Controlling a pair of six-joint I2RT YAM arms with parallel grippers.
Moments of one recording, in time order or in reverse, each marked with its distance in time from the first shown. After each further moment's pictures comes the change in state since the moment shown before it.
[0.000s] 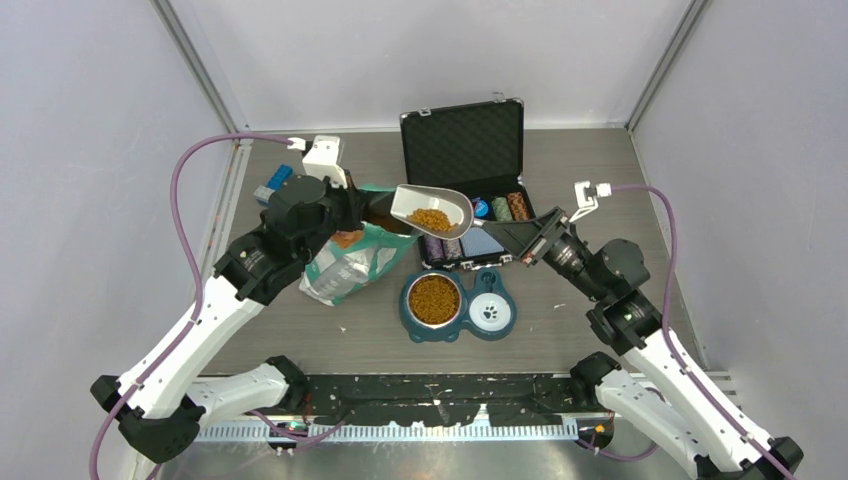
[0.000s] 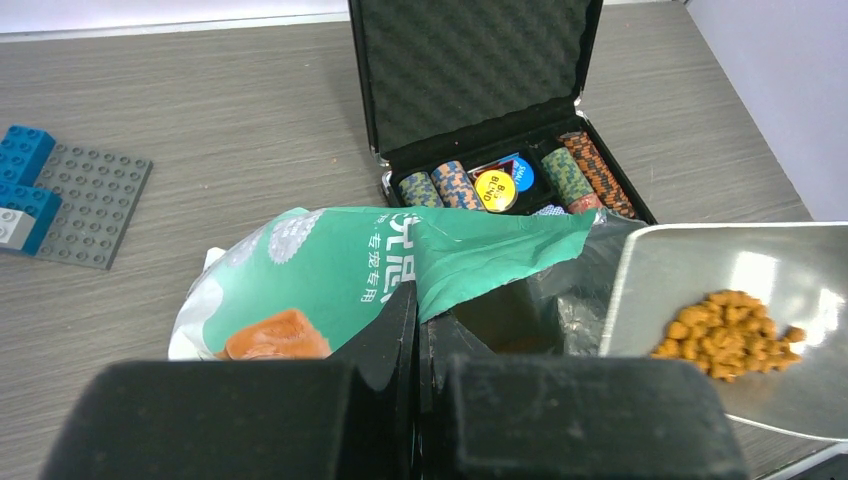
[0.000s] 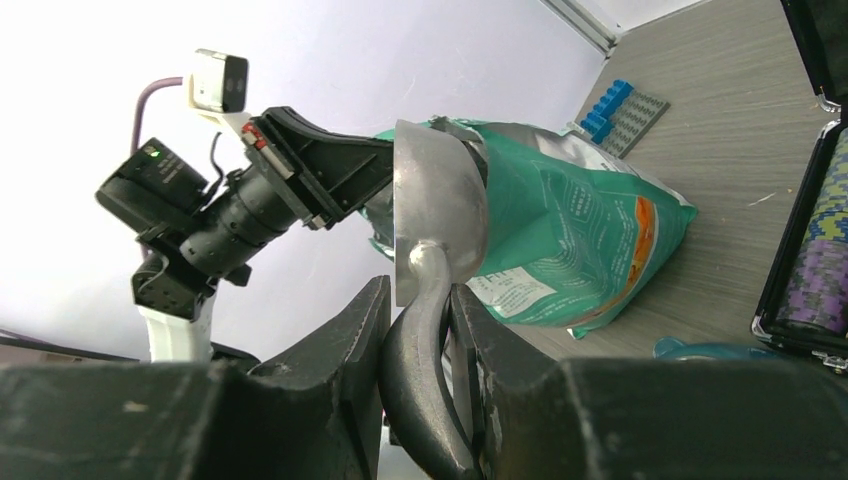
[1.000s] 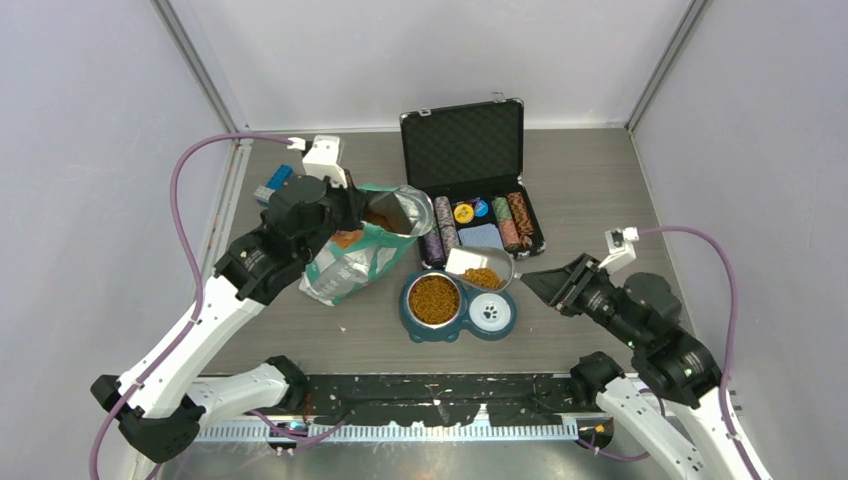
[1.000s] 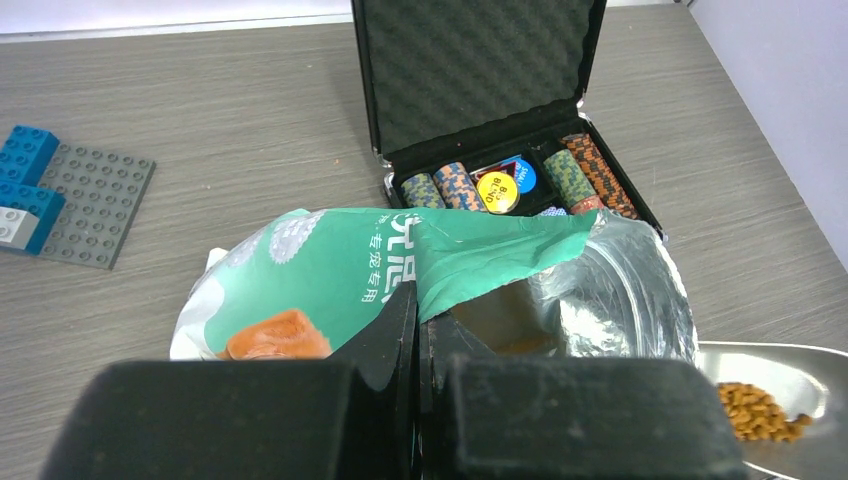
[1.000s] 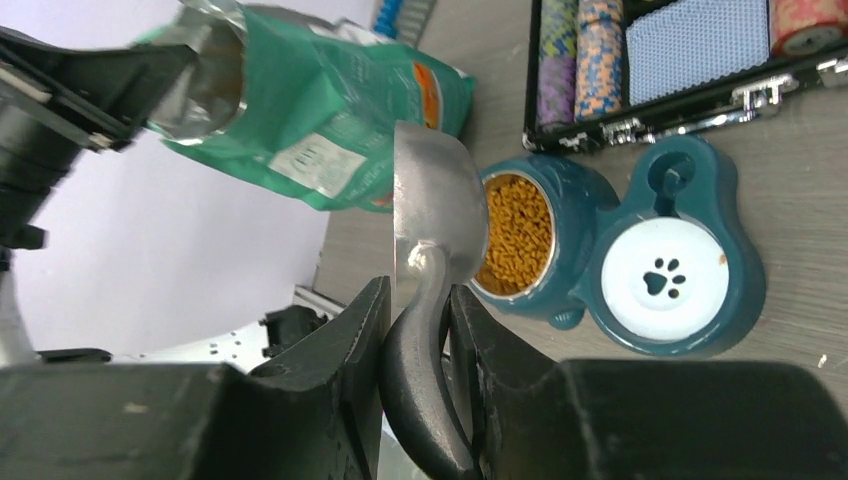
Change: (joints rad) left arm 0.000 0.002 0.000 0.002 -0.008 0.000; right arm -0.011 -0.335 0.129 -0.865 0.182 -0.118
